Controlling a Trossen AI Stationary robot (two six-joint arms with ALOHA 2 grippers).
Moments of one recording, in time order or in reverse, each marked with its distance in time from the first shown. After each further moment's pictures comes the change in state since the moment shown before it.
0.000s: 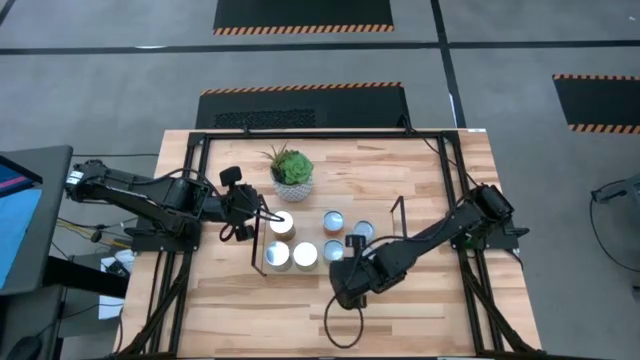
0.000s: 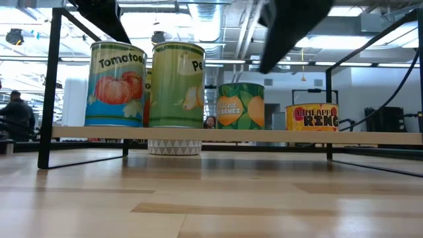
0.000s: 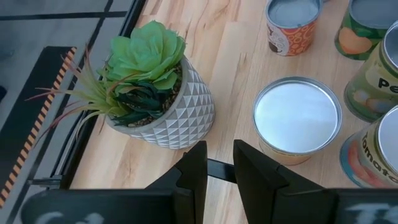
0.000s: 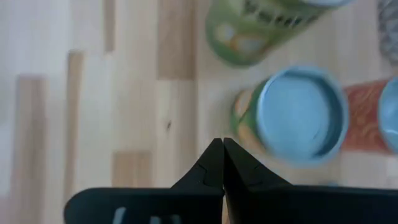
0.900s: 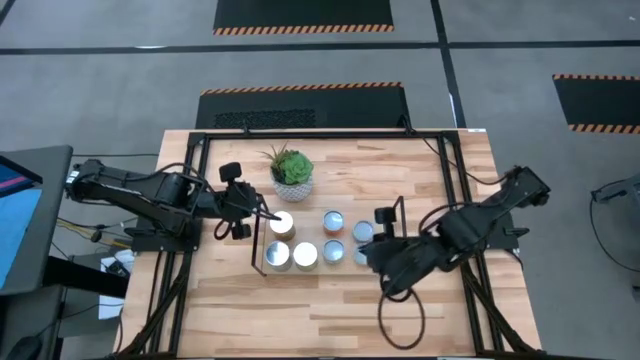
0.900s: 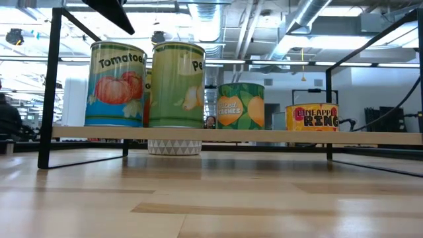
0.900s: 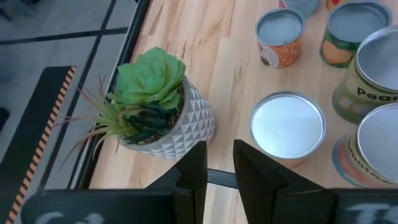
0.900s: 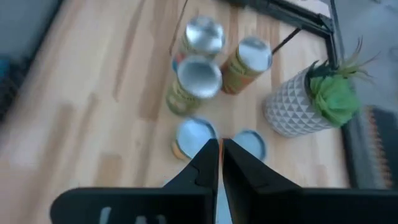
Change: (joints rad) left arm -0.004 0.000 0.091 -0.047 0.015 0.089; right arm 0.098 -0.321 0.153 -0.212 0.195 -0.253
